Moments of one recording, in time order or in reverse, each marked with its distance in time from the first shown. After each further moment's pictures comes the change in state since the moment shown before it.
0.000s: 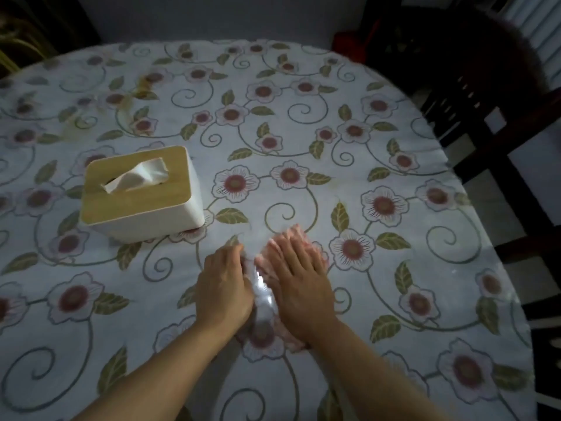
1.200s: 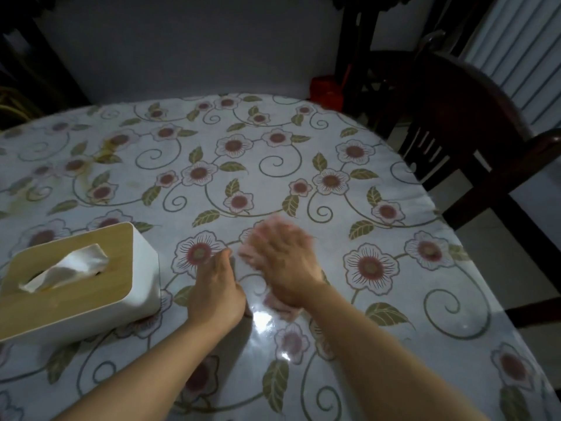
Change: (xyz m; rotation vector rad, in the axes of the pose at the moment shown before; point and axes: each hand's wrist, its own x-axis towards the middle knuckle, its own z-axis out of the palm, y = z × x) left_hand 0.121 0.057 0.008 -0.012 -0.070 -0.040; right_hand 0.158 0.088 -0.014 -0.300 -0.171 -0.102
